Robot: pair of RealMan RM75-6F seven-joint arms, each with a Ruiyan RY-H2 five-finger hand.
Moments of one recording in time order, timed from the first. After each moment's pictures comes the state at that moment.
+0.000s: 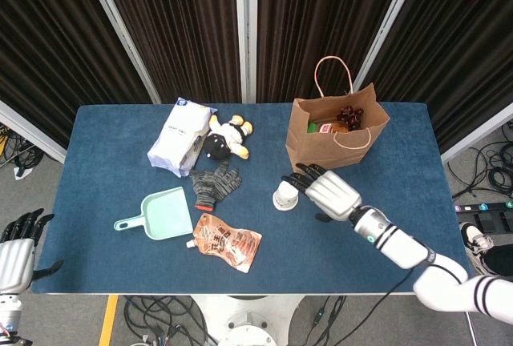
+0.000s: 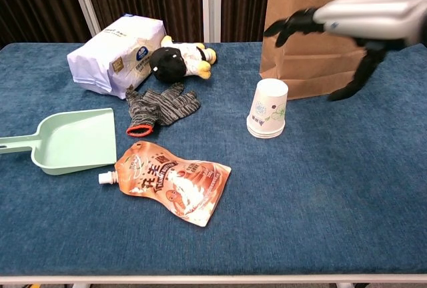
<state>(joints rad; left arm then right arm) 0.00 -1.22 -0.02 -1.55 1.42 1.48 0.09 0.79 -1.22 0.13 -1.60 -1.52 0.79 -0.13</state>
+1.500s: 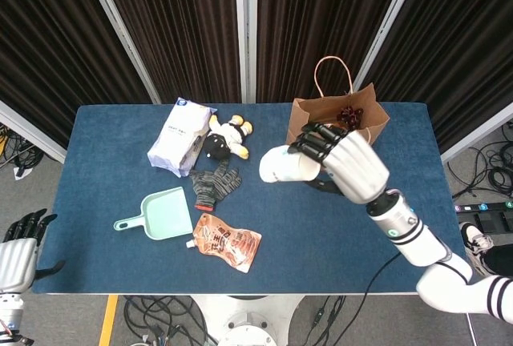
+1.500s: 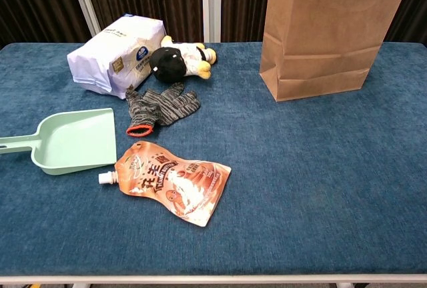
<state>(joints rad) -0.01 -1.23 -0.02 -1.53 1.42 1.47 0.07 0.75 -1.08 0.29 -1.76 -1.62 1.34 0.02</state>
